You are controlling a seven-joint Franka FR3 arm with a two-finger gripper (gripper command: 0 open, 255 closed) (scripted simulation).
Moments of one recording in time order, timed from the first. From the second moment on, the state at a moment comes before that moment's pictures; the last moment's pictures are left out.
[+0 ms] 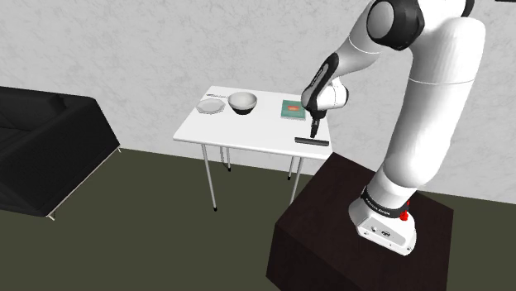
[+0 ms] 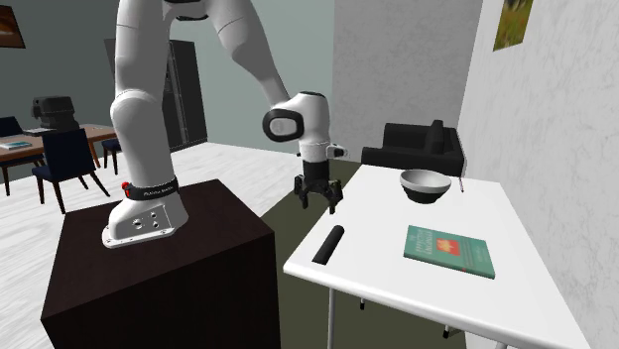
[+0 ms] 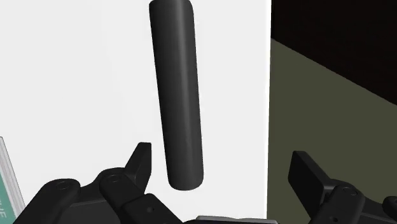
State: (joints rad) arm -0.11 0.26 -0.46 -2.52 0.17 2.80 -1.12
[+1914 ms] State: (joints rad) arm -0.33 0.53 -0.24 -2.34 0.37 2.91 -1.35
